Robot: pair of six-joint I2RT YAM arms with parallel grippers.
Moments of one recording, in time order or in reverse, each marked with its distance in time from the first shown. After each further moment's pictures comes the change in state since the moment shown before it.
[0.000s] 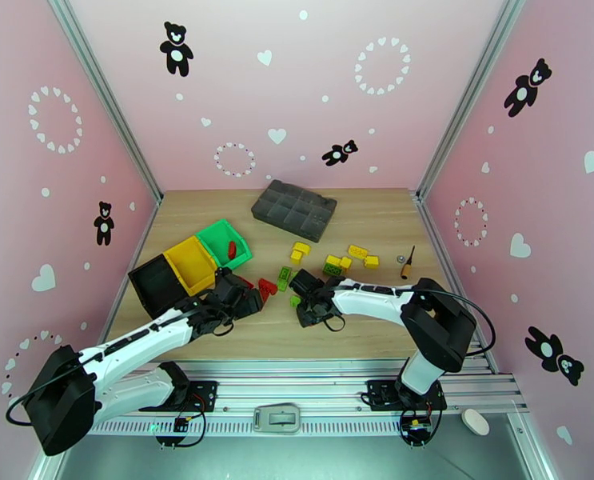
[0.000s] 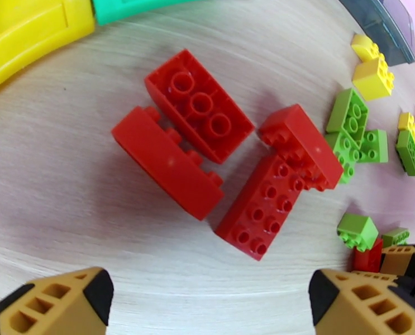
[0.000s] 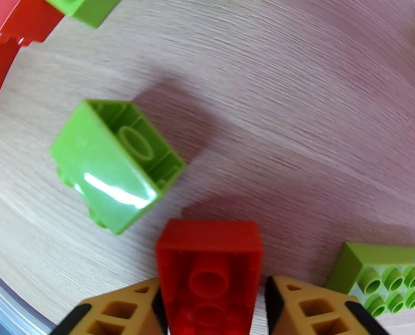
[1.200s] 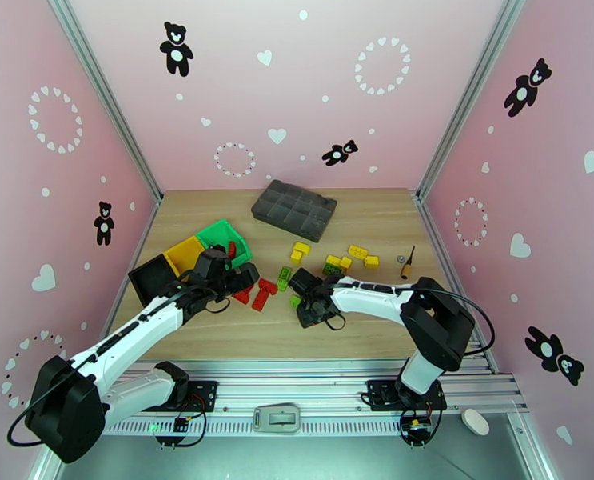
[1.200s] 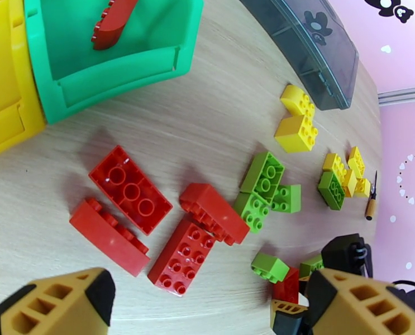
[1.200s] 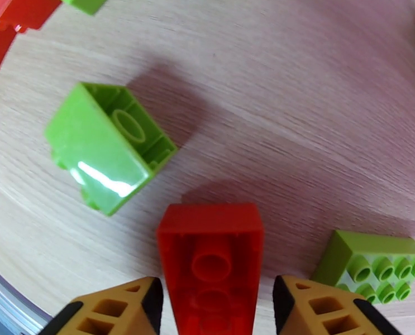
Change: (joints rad) left arm 0.212 0.000 0.095 0.097 0.264 0.082; right arm -0.002 0.029 0.032 -0.052 -0.006 -0.025
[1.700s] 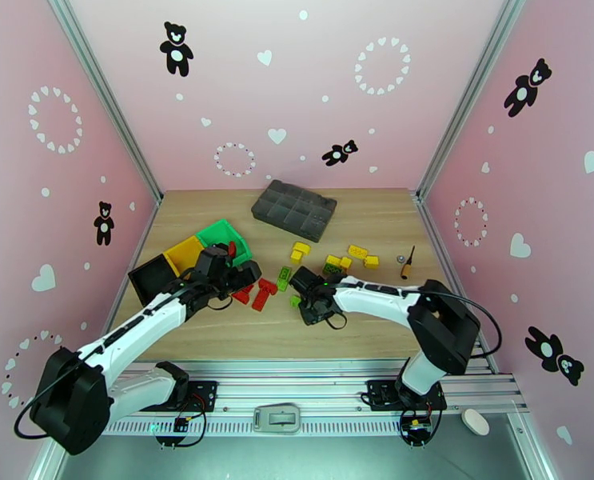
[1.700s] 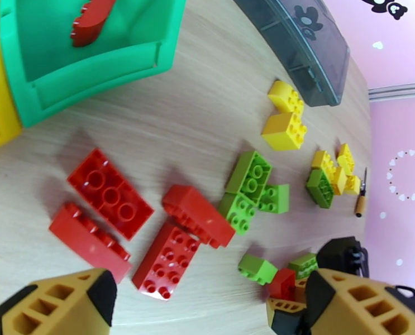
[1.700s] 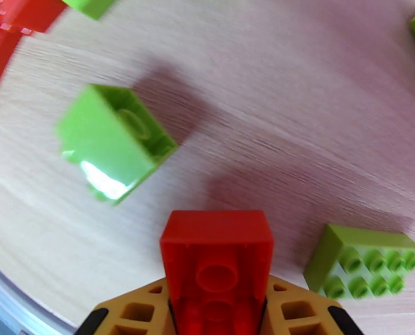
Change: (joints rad) left arm 0.040 0.064 0.001 0.085 0.100 -0.015; right arm 0.001 -0.071 0.034 -0.035 -0.010 -0.011
